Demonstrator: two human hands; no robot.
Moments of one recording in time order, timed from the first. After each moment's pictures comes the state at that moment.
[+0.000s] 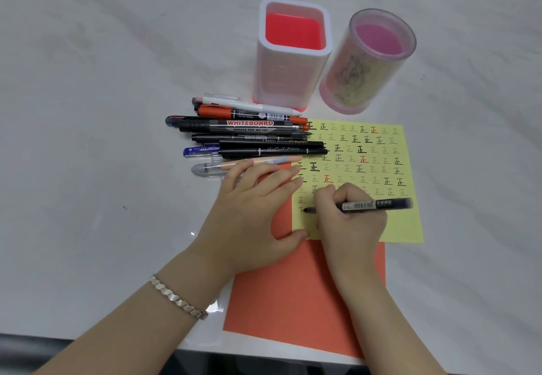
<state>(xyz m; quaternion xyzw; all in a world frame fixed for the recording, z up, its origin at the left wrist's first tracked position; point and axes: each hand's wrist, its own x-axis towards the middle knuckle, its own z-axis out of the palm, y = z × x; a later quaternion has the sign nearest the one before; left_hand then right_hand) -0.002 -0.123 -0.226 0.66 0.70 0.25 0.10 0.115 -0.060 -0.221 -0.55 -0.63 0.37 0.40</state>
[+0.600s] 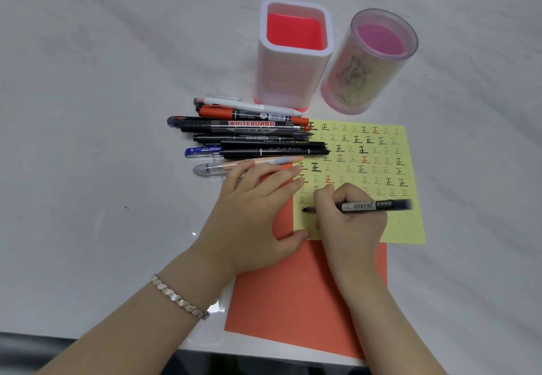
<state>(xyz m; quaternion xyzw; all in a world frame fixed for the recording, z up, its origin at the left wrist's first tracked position) -0.002 -0.123 -0.227 0.66 0.70 0.25 0.09 0.114 -0.060 -0.220 -0.55 -0.64 0.37 0.39</state>
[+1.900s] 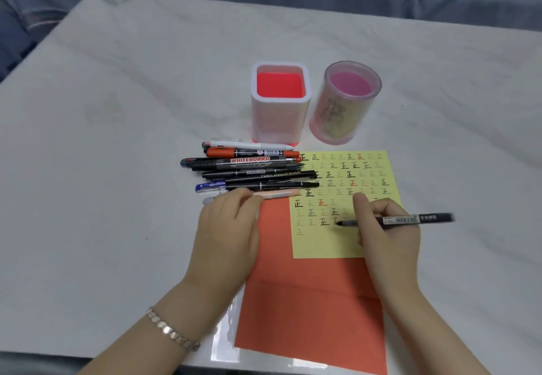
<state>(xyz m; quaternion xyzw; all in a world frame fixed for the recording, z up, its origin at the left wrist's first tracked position) -0.016 -0.136 -0.220 0.59 0.76 0.28 -0.03 0.153 -0.044 -0.185 -0.56 -0.55 0.46 0.41</state>
